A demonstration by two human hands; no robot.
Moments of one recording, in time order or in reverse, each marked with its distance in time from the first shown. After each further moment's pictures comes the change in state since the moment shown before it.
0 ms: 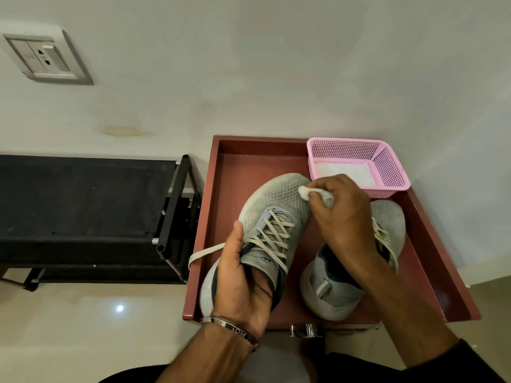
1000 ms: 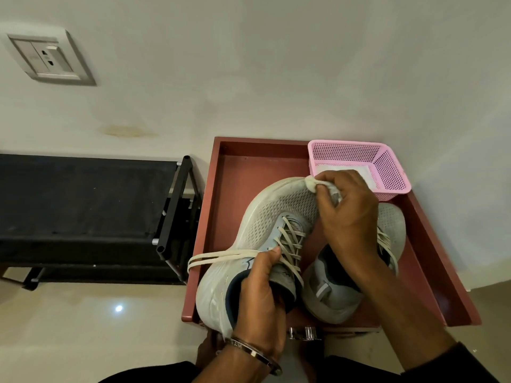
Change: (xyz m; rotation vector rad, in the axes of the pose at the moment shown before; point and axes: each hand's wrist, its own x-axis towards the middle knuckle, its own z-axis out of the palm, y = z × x) left_hand -0.008 -0.032 -0.005 0.192 0.015 0.108; right_hand 0.002 -0.004 -0.005 0.047 0.141 -0.016
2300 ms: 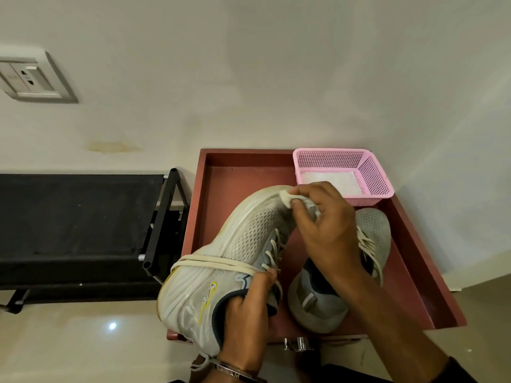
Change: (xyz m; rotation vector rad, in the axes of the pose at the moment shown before) left_hand -0.009 0.005 0.001 0.555 0.100 0.345; right_hand -0.005 -0.010 -0.006 0.116 -0.094 -0.039
